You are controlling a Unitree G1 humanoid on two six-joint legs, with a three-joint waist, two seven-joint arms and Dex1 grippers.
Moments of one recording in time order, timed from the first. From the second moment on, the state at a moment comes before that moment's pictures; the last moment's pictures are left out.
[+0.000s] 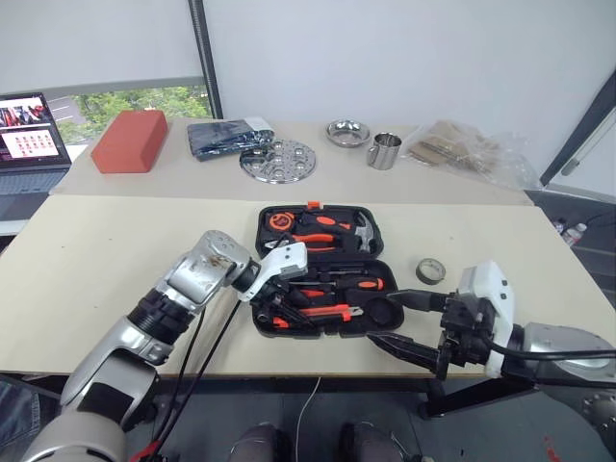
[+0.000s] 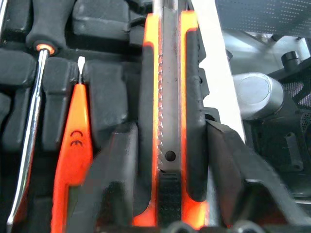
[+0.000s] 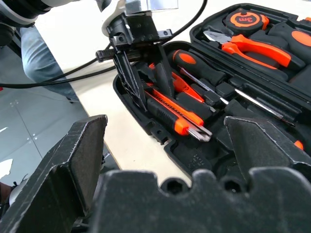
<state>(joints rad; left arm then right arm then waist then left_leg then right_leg) -0.84 0.58 -0.51 0.14 -0.19 0.69 -1.43 0.03 -0.86 -0.28 -0.81 1.00 0.85 0.56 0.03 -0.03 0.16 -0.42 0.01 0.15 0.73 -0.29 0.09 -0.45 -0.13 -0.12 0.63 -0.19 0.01</state>
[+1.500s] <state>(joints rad) -0.80 0.67 -0.09 0.19 -0.44 0.54 -1.49 0.60 -0.82 -0.88 -0.62 0.83 0.79 0.76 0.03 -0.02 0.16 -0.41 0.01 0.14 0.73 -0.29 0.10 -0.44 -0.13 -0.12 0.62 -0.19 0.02</state>
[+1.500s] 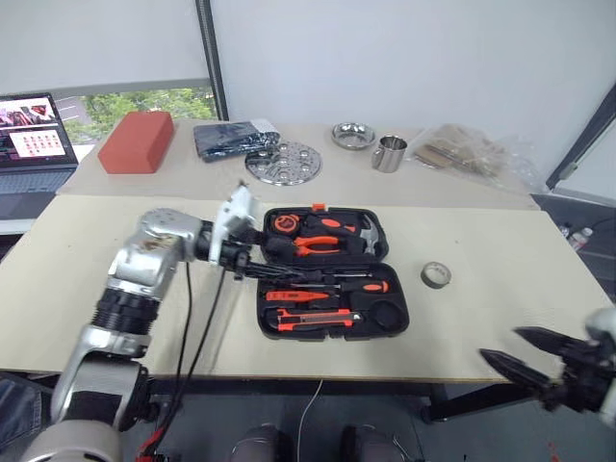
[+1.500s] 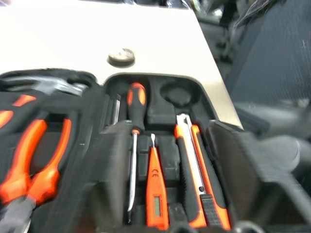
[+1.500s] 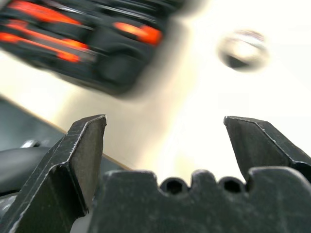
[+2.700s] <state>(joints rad) -0.66 0.76 -0.13 0.00 -0.39 0.48 -1.42 -0.48 -0.77 0.08 0.19 0.19 0.55 0.81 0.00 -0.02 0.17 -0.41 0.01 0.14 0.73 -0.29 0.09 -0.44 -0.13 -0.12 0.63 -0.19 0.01</state>
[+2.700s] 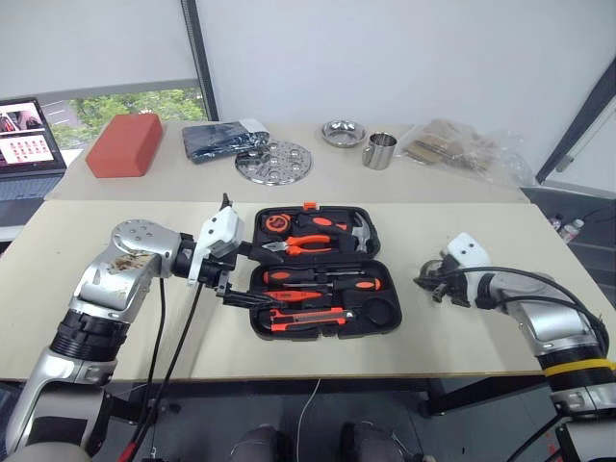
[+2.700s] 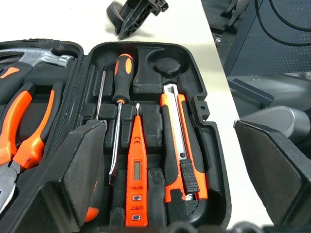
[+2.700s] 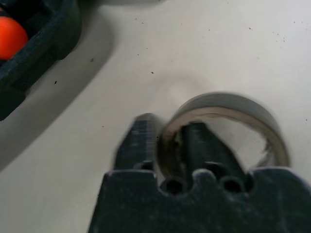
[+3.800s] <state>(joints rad) -0.66 0.76 -0.18 0.02 -0.38 0.42 -1.47 -0.39 -0.94 0.23 -0.47 0.44 0.83 1.06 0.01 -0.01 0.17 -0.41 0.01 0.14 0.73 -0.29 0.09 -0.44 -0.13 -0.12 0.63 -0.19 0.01</state>
